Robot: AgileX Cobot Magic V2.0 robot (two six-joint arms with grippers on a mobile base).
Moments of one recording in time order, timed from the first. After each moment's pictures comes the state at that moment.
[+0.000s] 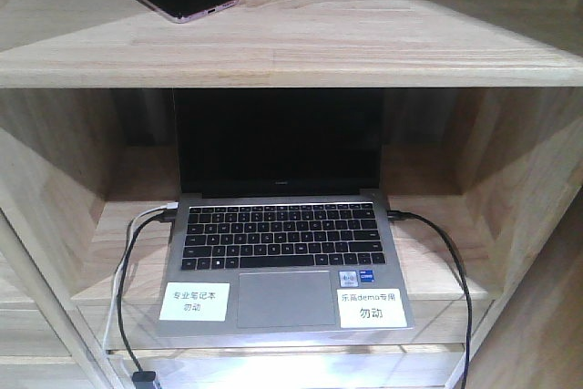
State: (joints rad) left arm 0.01 -0.02 0.03 -0.13 0.28 0.14; right arm -0.03 -0.01 0.03 0.07 0.01 -0.09
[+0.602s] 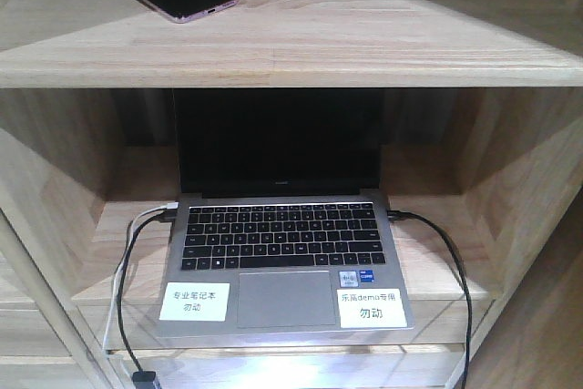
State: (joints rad) left arm 0.01 -0.02 0.03 -0.13 0.28 0.14; right arm -0.03 -0.01 0.03 0.07 0.01 -0.09
